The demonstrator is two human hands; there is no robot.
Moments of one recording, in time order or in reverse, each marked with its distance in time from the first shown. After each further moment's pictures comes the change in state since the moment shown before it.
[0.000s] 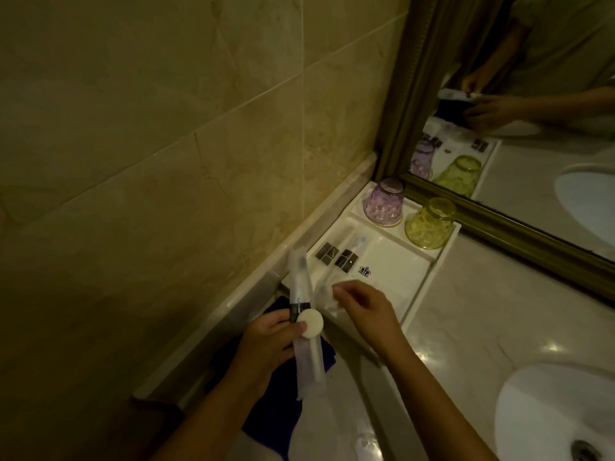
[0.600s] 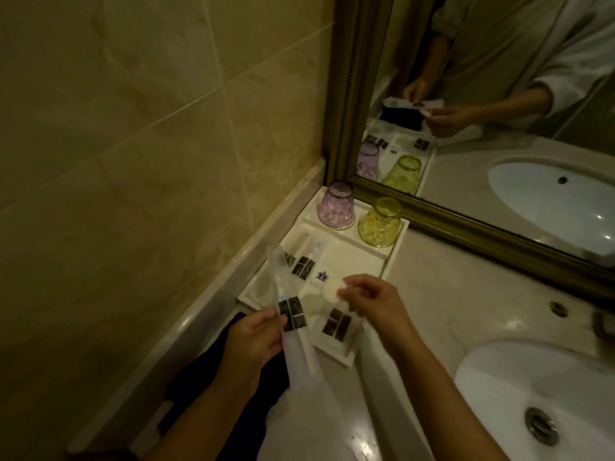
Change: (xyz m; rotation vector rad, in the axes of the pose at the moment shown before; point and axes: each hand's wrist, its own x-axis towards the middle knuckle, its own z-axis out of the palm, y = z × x) left_hand 0.020 0.001 0.040 -0.088 -0.020 0.082; right_hand 0.003 0.007 -0.067 0.344 0.159 0.181
